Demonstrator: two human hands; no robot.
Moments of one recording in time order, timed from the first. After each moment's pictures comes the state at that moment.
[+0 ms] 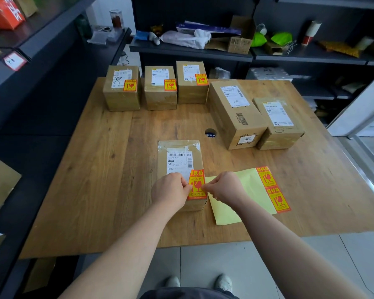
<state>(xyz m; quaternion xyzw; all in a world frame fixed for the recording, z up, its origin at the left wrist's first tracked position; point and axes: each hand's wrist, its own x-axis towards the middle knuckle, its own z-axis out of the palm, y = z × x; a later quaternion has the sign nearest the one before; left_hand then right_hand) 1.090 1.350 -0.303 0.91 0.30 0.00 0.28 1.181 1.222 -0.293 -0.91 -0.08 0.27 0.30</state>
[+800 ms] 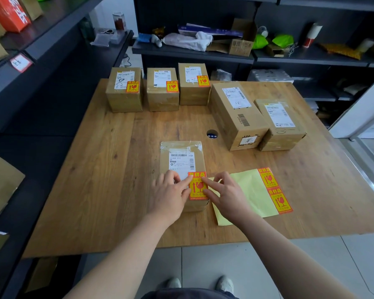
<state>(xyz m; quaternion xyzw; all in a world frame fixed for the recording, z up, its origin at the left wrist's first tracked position) 1.065 1.356 -0.323 0.97 0.16 0.08 0.13 1.162 1.195 -0.314 -0.91 -0.36 0.08 0.19</state>
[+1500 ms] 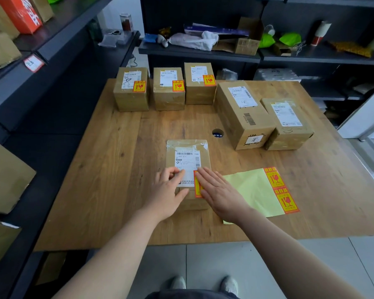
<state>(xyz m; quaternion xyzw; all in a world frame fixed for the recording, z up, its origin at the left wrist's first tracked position) 1.053 1.380 -0.321 0.95 0.17 0.03 0.25 1.160 1.211 -0.315 -0.84 -0.52 0.13 0.08</state>
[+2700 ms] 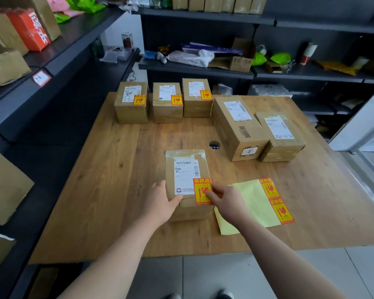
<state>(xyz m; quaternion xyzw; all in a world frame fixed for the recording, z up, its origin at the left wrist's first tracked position) 1.049 1.380 -0.302 0.89 0.30 0.02 0.35 1.159 1.210 -0.303 -0.88 -0.23 0.17 0.37</state>
